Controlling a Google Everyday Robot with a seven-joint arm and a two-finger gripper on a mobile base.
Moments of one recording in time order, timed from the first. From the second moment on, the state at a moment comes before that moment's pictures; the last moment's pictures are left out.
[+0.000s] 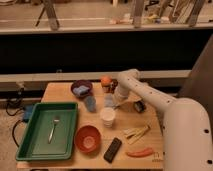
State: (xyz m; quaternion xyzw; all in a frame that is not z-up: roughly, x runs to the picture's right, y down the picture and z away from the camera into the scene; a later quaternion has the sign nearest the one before) arm 0.086 0.102 0.947 -0.31 -0.15 -0.12 0.93
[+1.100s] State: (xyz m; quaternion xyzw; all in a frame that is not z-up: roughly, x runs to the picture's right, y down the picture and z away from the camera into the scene) arm 0.101 0.077 0.908 -0.31 -0.15 -0.12 0.93
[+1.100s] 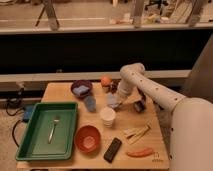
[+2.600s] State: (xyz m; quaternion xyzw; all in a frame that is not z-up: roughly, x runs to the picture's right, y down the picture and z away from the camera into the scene) arm 0.099 0.090 0.896 -0.32 -0.16 -0.12 0.93
